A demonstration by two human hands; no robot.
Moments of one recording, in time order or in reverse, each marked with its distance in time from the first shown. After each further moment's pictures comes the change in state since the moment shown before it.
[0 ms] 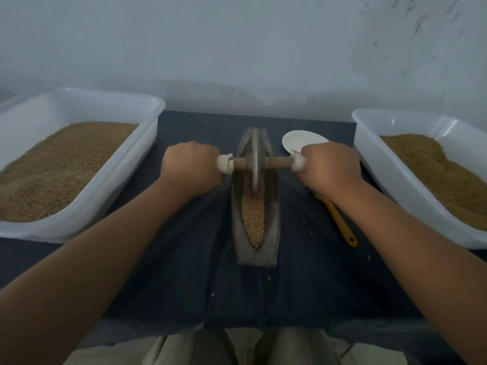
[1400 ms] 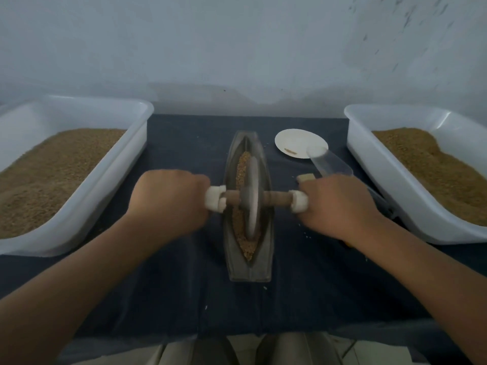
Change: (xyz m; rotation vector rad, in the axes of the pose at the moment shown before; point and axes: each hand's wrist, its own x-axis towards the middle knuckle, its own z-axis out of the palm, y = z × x) left_hand -0.056 0.001 -0.025 0.174 0.060 0.186; right_hand -0.071 0.008 0.002 -0.004 0.034 -0.158
